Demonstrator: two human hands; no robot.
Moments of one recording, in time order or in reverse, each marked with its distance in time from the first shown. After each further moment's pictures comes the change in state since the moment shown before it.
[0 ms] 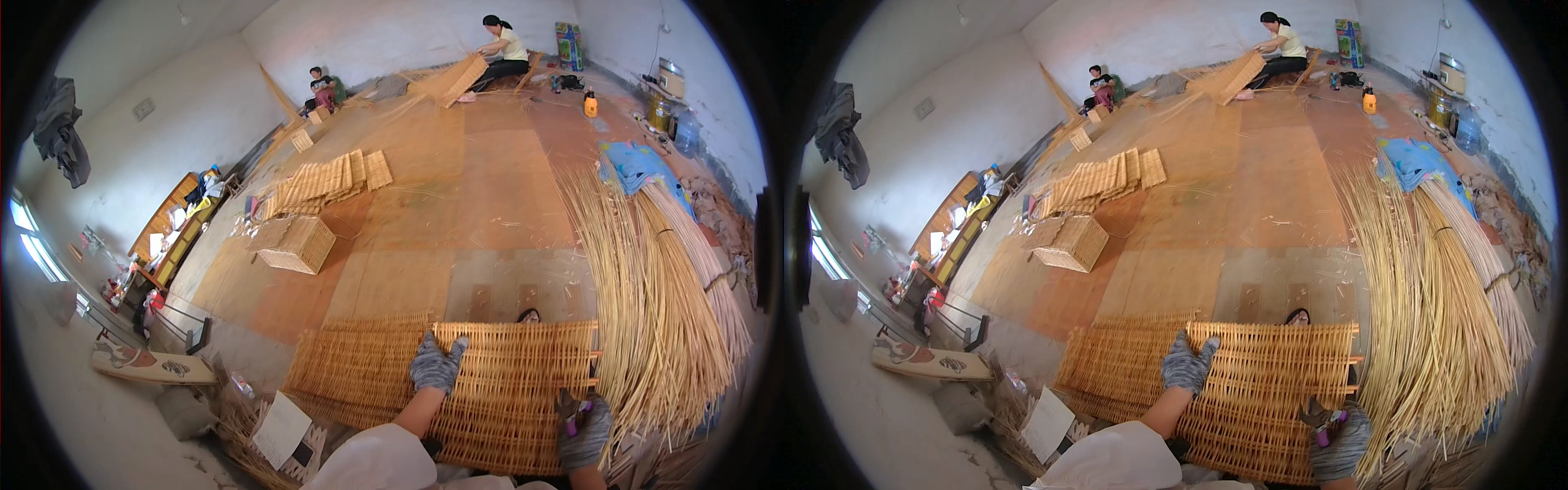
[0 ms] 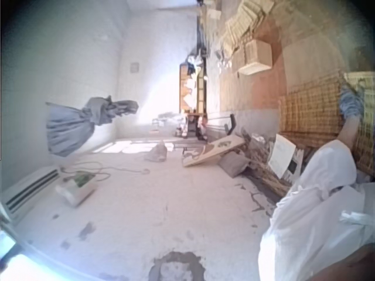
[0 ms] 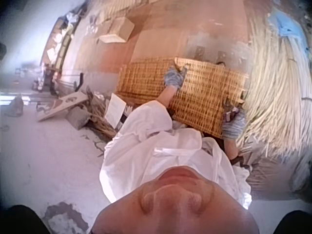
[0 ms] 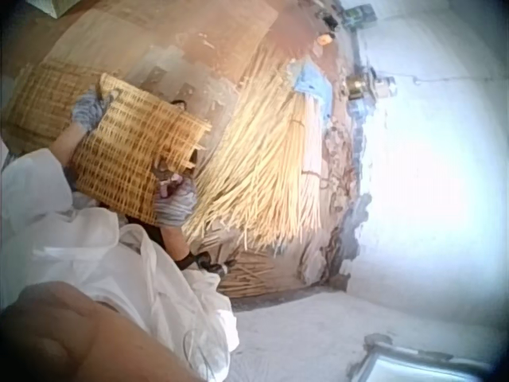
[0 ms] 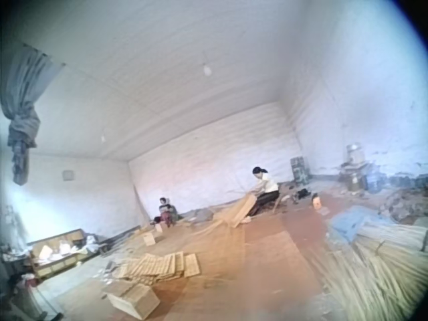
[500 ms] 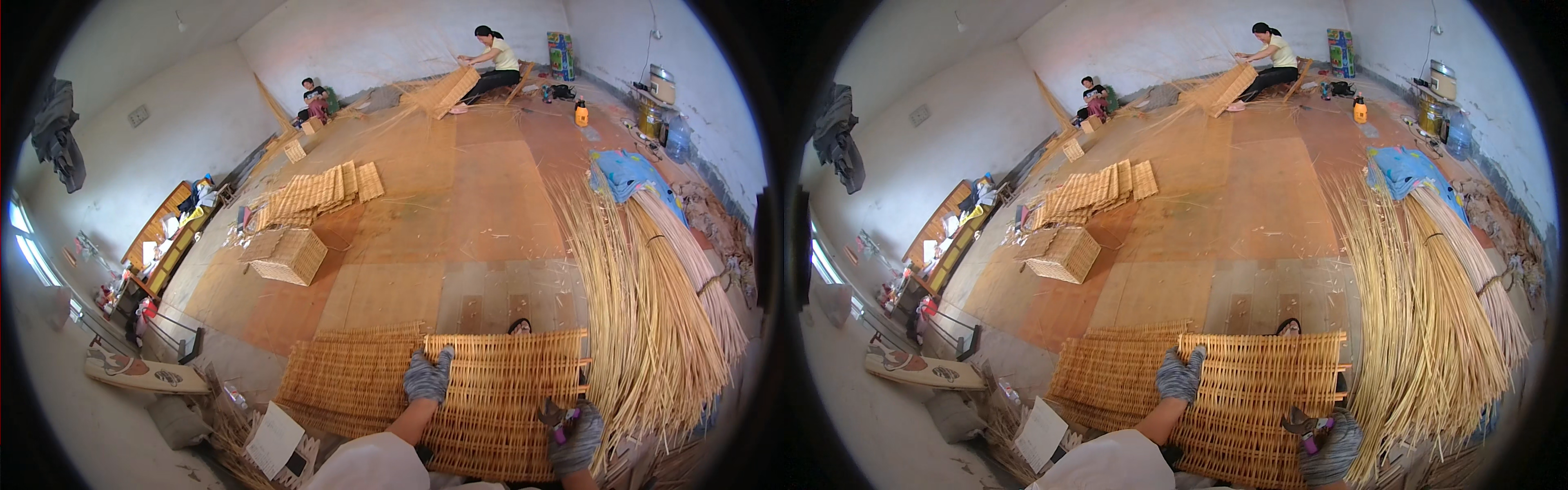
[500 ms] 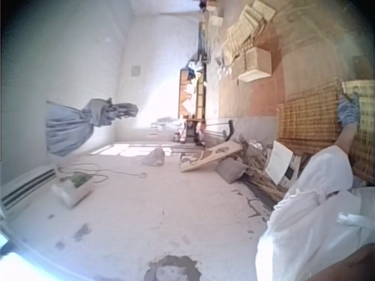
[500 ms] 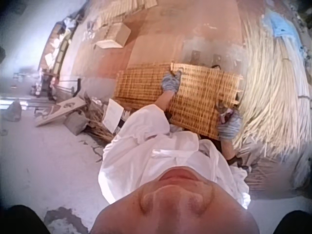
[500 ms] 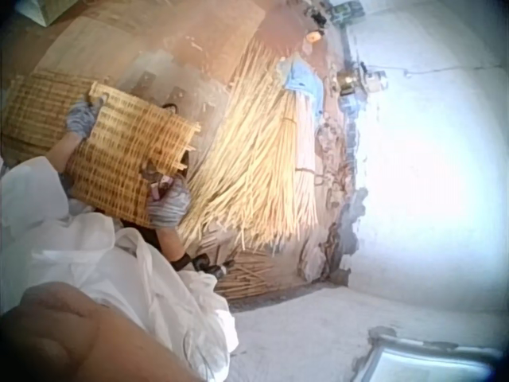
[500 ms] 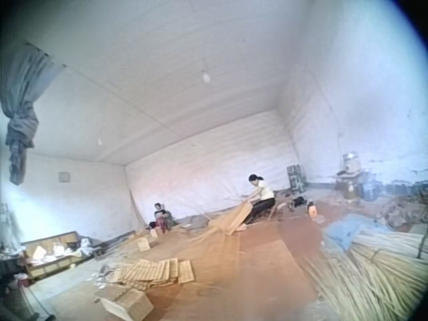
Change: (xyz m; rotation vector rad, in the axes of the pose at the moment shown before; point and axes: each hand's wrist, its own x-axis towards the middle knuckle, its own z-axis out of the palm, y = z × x) left_hand 0.009 -0.012 0.017 -0.191 0.046 -0.051; right_hand 0.004 -0.002 -0.019 -1.039 -0.164 -0.259
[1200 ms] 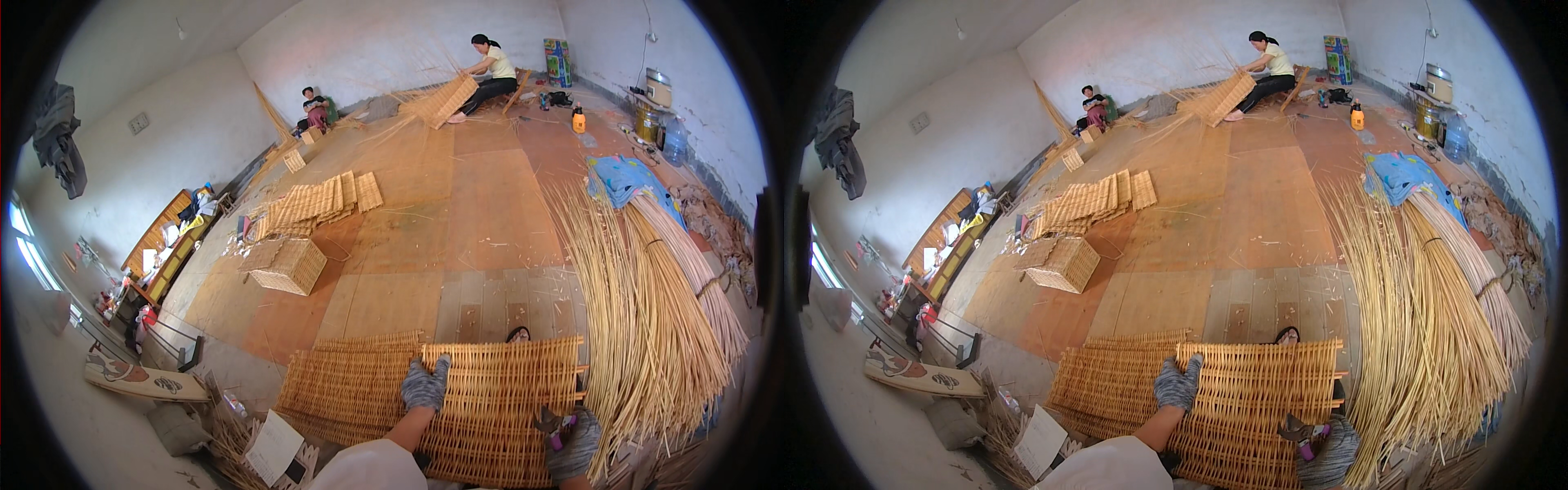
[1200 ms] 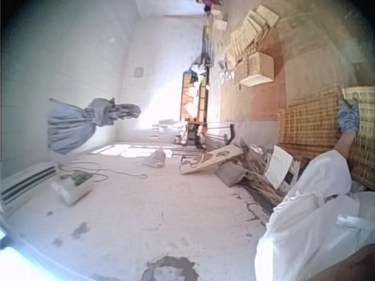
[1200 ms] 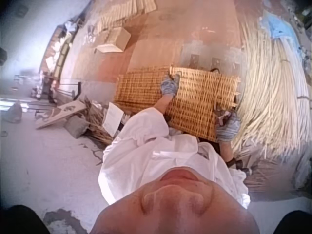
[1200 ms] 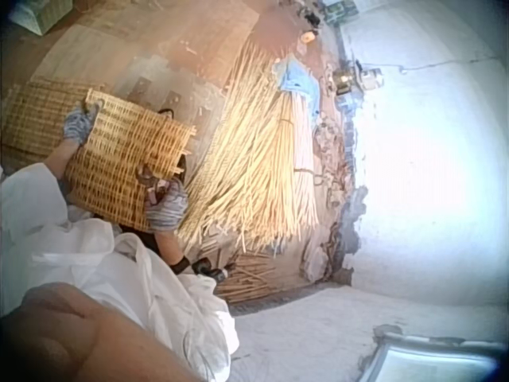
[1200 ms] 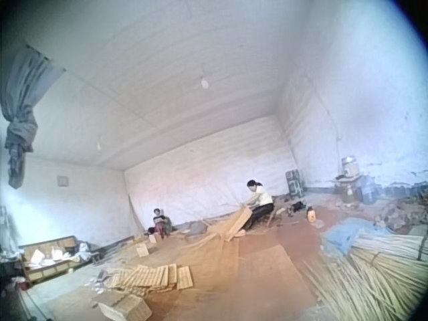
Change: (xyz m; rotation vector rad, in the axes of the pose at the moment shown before) left_hand -0.004 0.009 -0.009 0.024 -0.047 -0.036; right_hand -0.005 0.003 0.004 -0.276 0.198 -0.328
